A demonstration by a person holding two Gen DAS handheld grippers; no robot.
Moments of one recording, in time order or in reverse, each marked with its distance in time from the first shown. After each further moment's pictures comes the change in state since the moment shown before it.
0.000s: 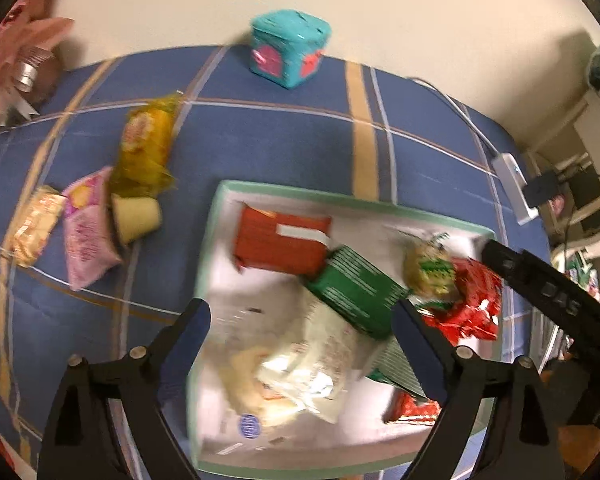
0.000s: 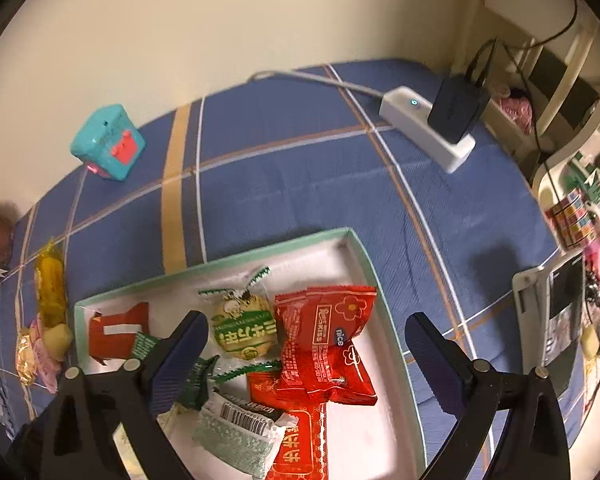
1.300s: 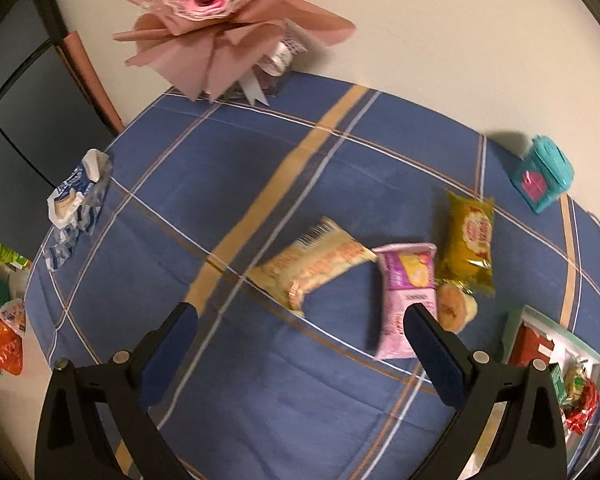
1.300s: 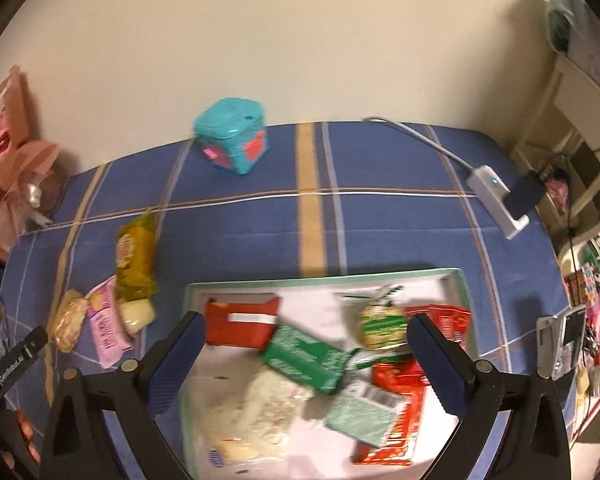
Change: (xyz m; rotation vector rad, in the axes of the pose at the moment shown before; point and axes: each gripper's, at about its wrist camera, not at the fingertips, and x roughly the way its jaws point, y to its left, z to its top) left arm -0.061 0.219 0.016 -0.335 -0.131 0.386; right arm -0.057 0.134 -0.016 -0.228 -0.074 0.066
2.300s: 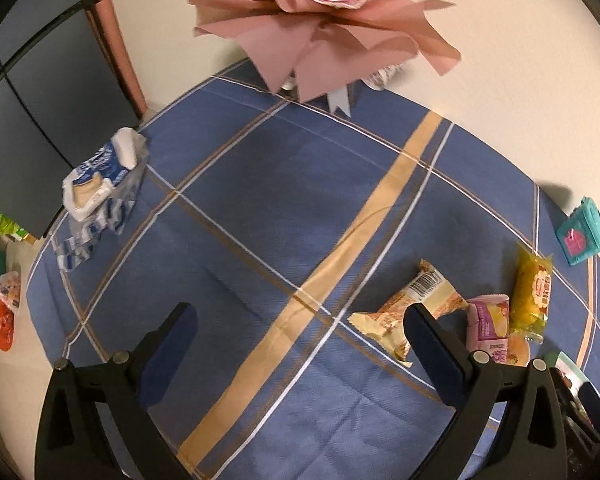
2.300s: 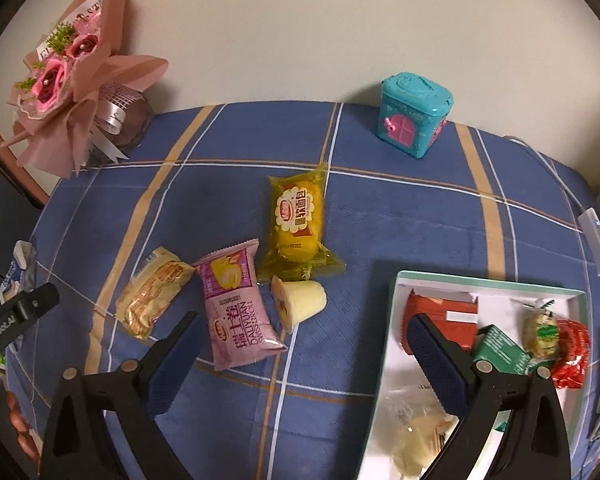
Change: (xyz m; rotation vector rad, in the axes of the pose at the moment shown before) left arm 0.030 0.091 0.030 -0.107 0.017 -0.012; right arm 0.044 0.160 -0.024 -0.179 0.030 0.127
